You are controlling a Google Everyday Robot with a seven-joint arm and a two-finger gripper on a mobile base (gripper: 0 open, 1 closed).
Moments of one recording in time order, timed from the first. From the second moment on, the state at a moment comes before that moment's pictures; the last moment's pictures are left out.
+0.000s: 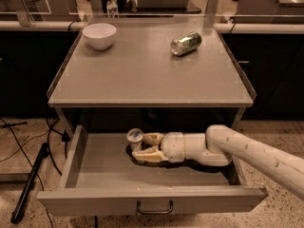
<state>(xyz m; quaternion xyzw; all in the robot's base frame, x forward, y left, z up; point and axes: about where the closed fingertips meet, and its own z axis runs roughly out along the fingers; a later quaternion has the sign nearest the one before) 0.520 0.022 0.641 -0.52 0.56 0.42 0.49</state>
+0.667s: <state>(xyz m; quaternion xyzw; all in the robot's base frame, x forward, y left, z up) 0.520 0.022 0.641 -0.52 0.56 0.43 0.49</state>
